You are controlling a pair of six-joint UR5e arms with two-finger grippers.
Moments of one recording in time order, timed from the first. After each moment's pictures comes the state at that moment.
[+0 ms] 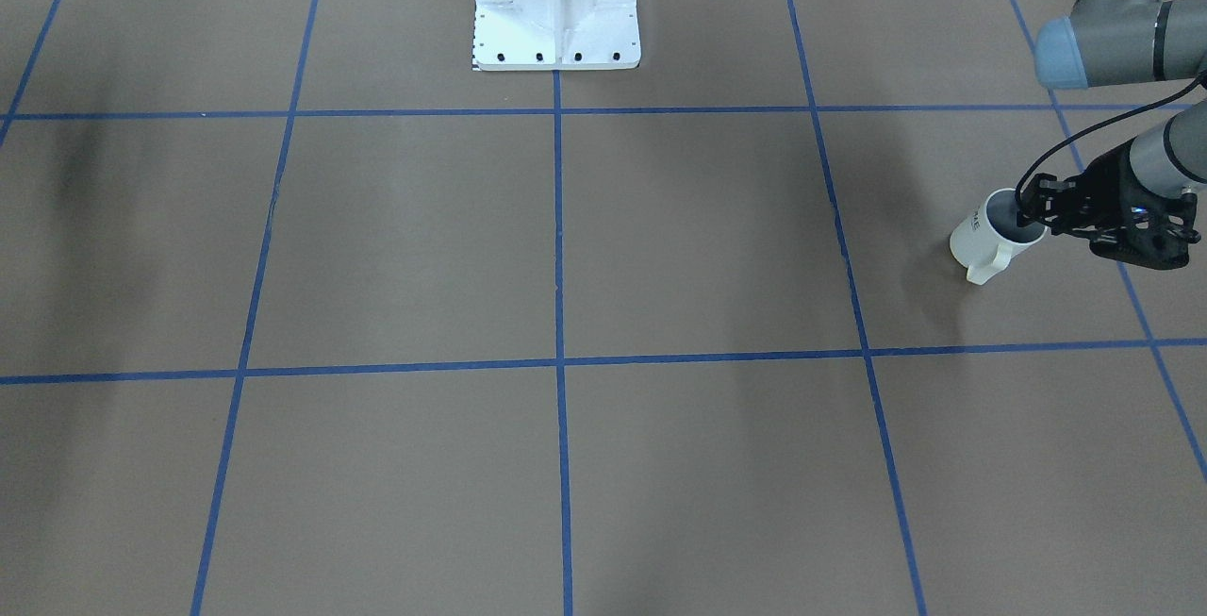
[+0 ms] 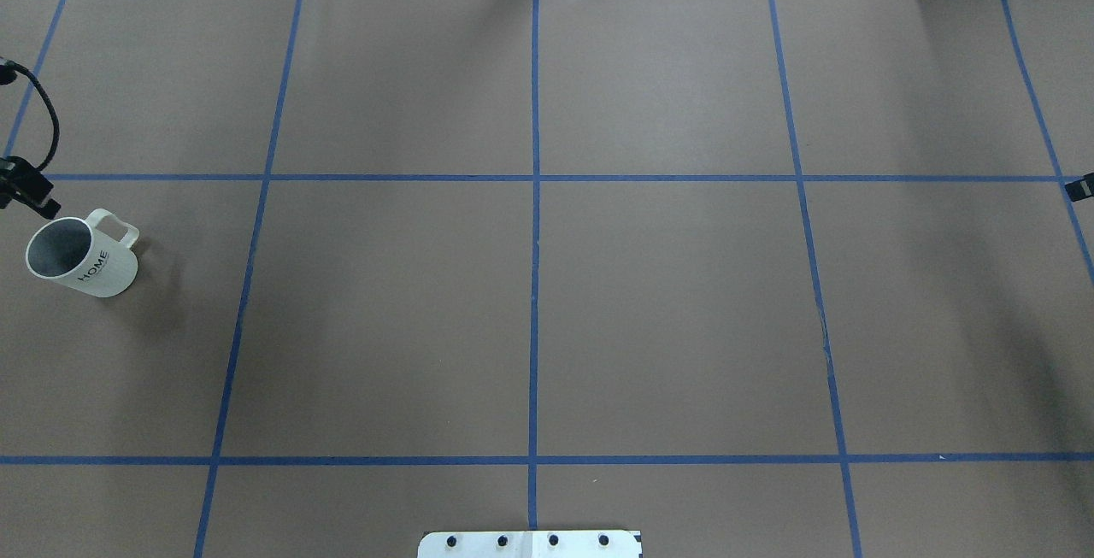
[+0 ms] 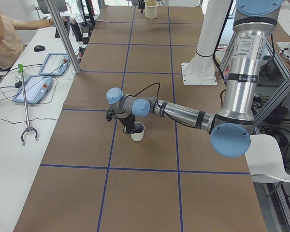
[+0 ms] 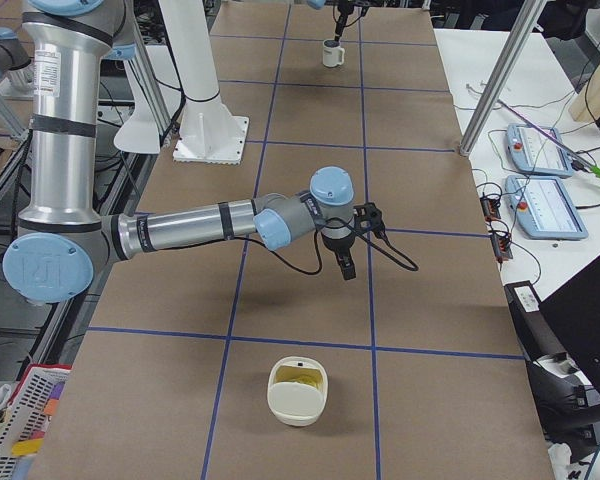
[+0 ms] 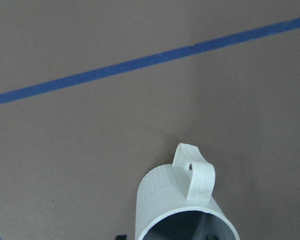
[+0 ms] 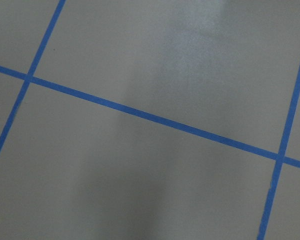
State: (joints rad) left arm -1.21 -1.68 -1.71 -1.55 -2.37 -0.18; right arm 1.32 -1.69 1.85 -1.26 2.30 0.21
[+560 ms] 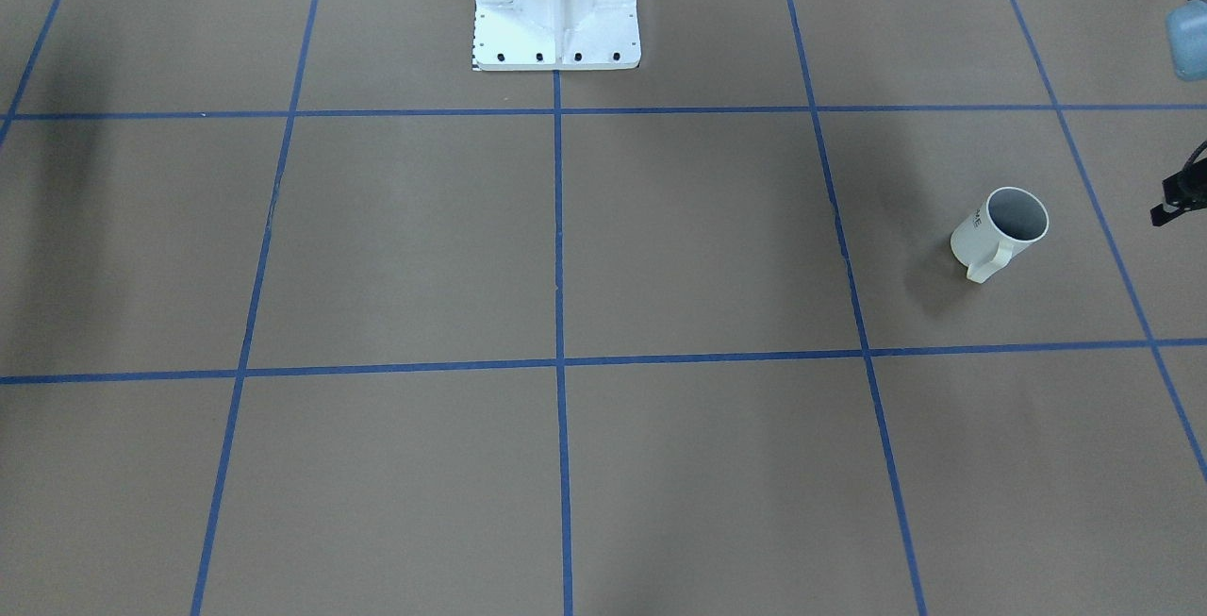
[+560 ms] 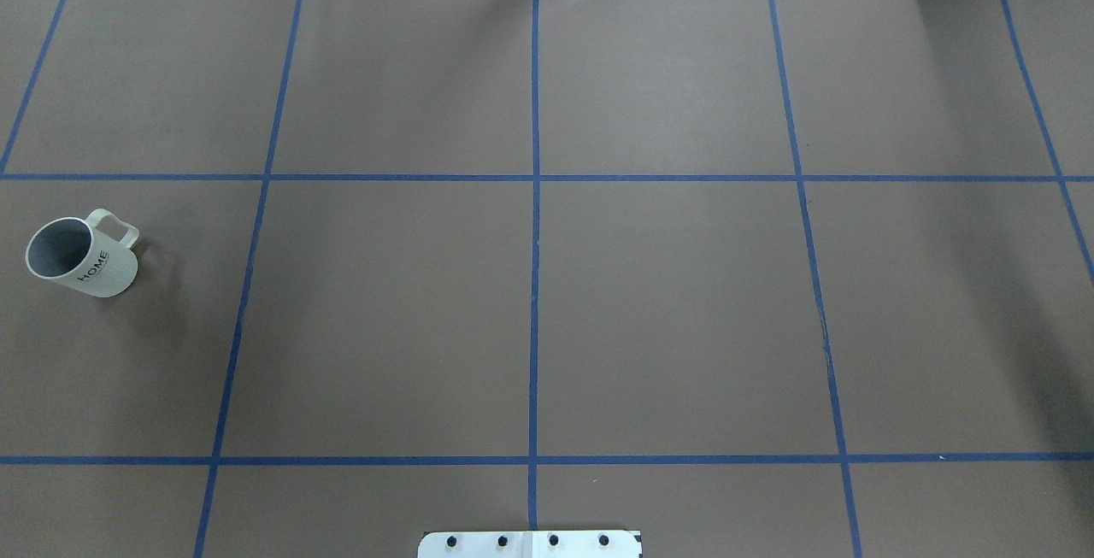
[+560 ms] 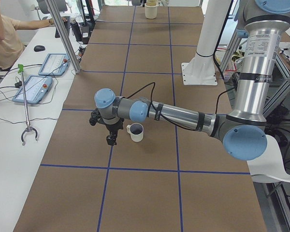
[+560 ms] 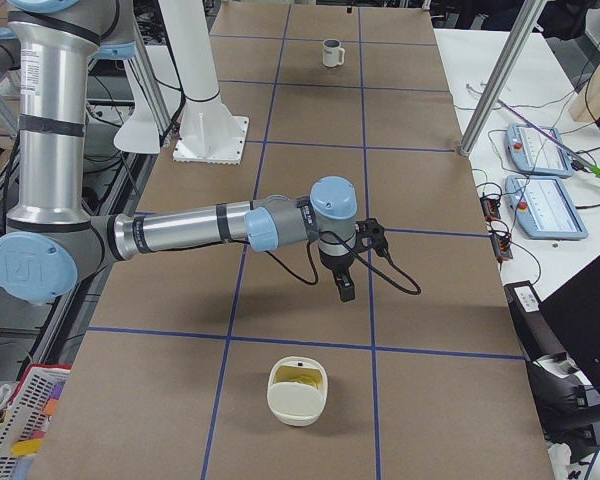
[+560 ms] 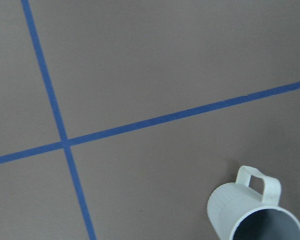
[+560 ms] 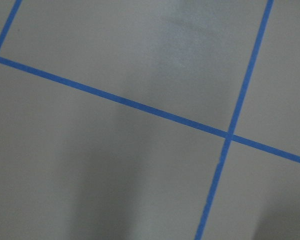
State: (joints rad) left arm -1.42 -1.68 -1.63 -1.55 -2.37 0.05; right arm 1.49 -1.66 1.85 -1.55 2.30 -0.11
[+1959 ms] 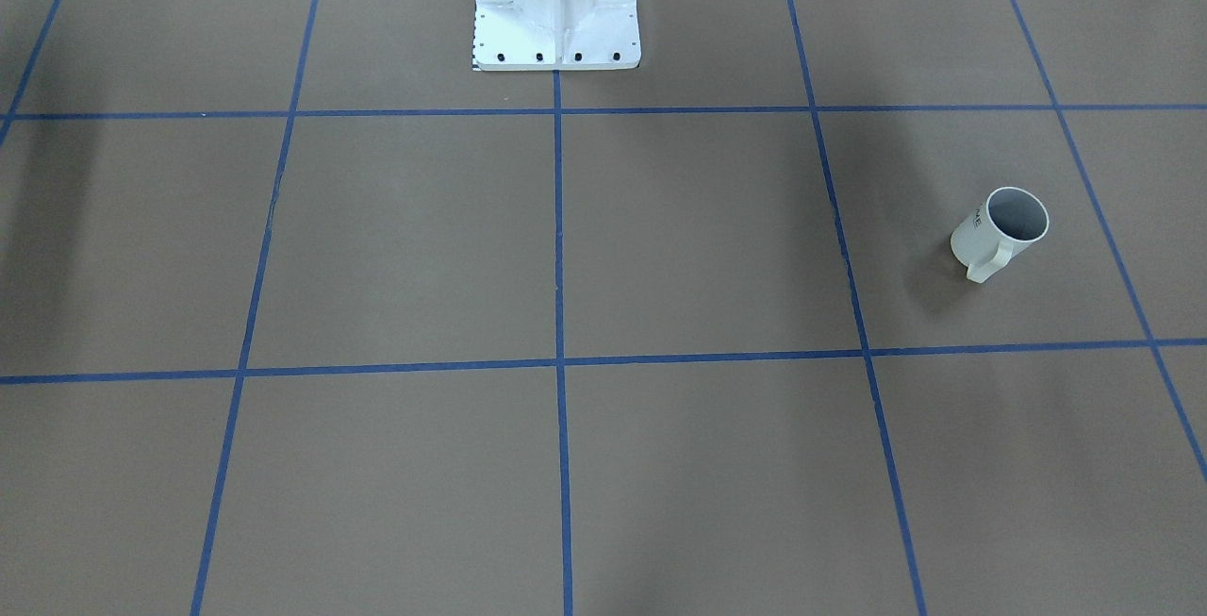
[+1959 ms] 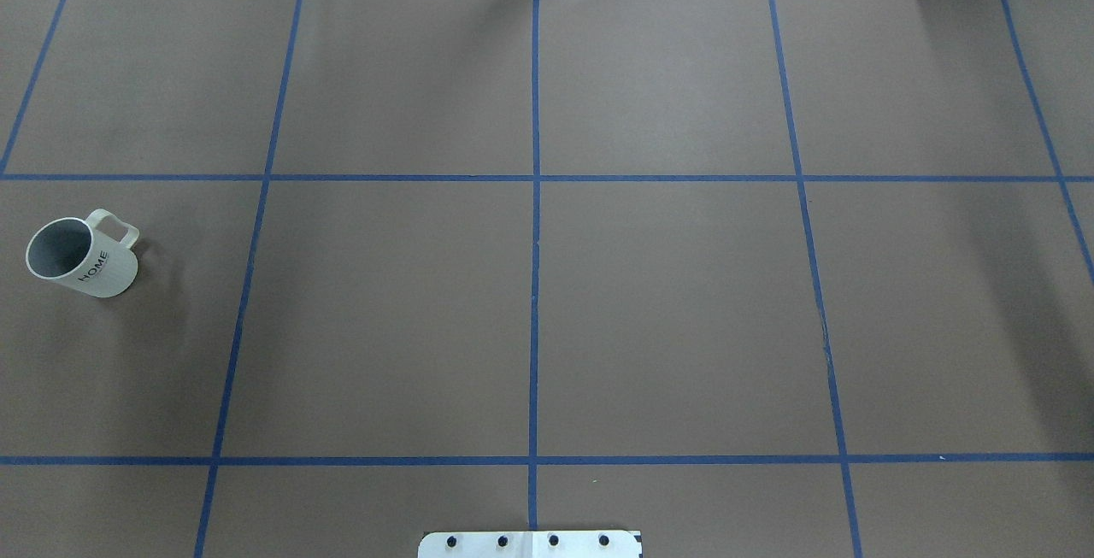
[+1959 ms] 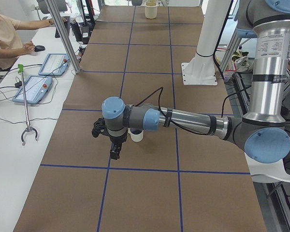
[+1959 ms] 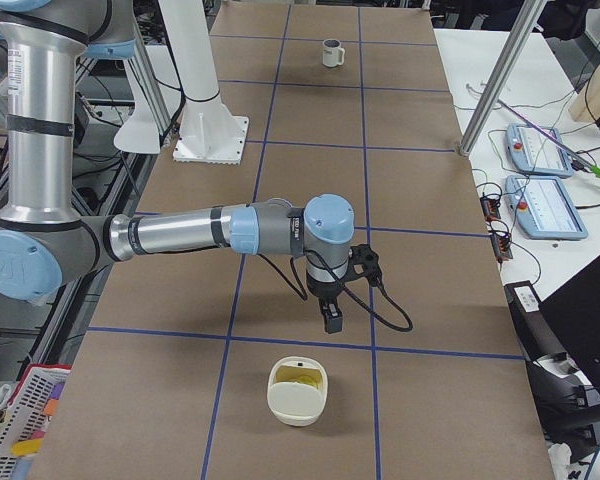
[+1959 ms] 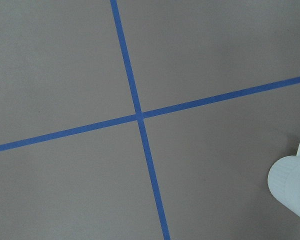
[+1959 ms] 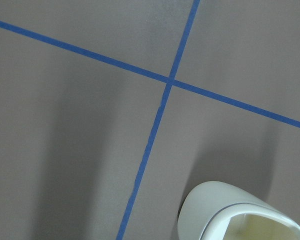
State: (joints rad) left arm -1.51 -1.58 -1.71 -1.54 -2.32 0.10; right arm 1.59 -1.68 1.85 -1.72 2.27 -0.29
